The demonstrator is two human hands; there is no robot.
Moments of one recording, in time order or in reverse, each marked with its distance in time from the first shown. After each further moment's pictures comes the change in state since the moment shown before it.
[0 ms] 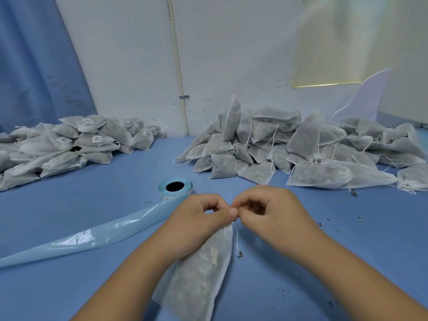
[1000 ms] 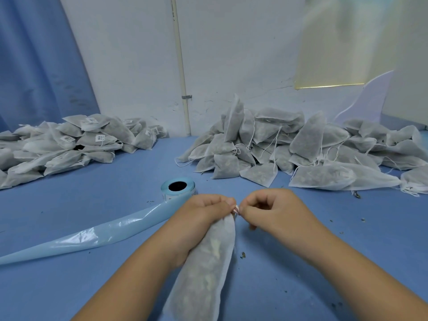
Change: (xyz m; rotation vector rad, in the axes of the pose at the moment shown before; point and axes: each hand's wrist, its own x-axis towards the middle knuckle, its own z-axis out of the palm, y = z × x) left_hand 0.000 0.002 0.003 -0.356 -0.068 -0.158; right_hand 0.002 0.004 -0.002 0.237 -0.090 0.204
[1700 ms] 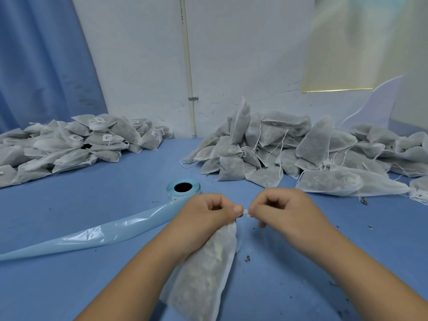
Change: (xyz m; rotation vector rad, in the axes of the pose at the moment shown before) left_hand 0.005 -0.003 -0.007 0.170 0.075 0.070; right_hand -0.001 -0.005 -0.006 -0.016 0.033 -0.061
